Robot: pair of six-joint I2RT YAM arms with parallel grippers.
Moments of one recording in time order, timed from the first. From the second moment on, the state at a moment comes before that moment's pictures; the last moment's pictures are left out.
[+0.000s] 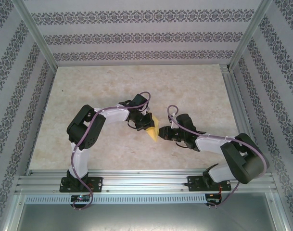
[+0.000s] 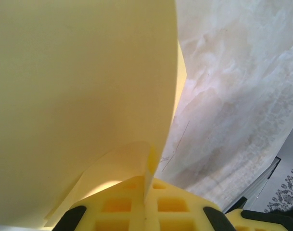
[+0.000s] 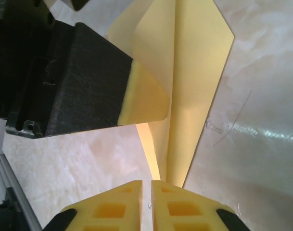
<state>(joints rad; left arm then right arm) -0.65 2.02 1.27 -0.35 0.57 -0.93 0.51 1.41 0.41 0.29 -0.46 0.68</state>
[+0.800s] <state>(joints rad) -0.63 1.97 1.20 -0.28 0.65 -0.84 0.50 1.58 0.49 0.30 -0.53 0.79</state>
